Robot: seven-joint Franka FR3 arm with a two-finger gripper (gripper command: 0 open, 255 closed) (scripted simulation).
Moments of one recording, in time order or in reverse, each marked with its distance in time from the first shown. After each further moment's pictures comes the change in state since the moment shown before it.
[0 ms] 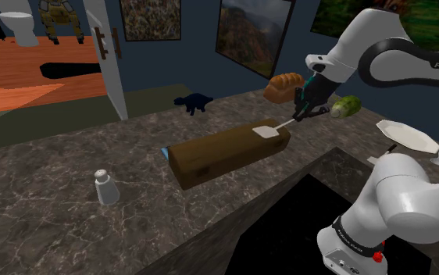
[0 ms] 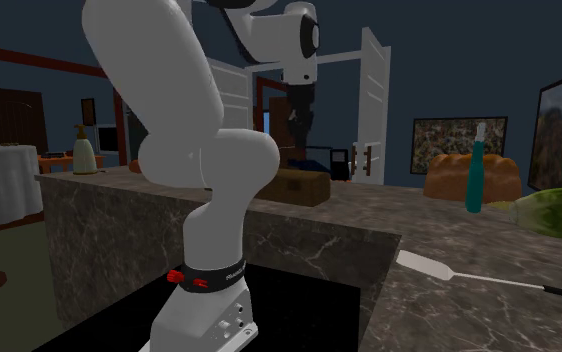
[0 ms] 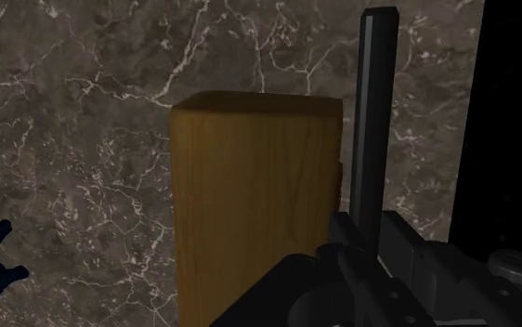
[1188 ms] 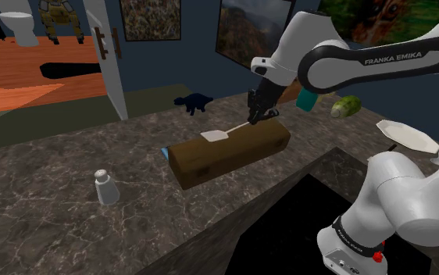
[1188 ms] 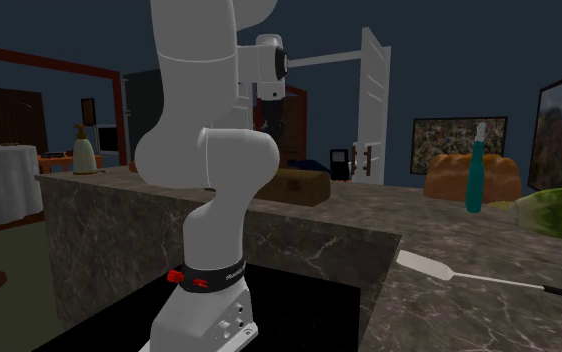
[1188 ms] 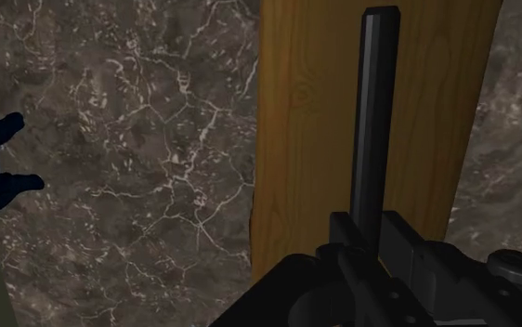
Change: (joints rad) arm 0.196 0.415 0.101 0.150 0.130 0.248 0.198
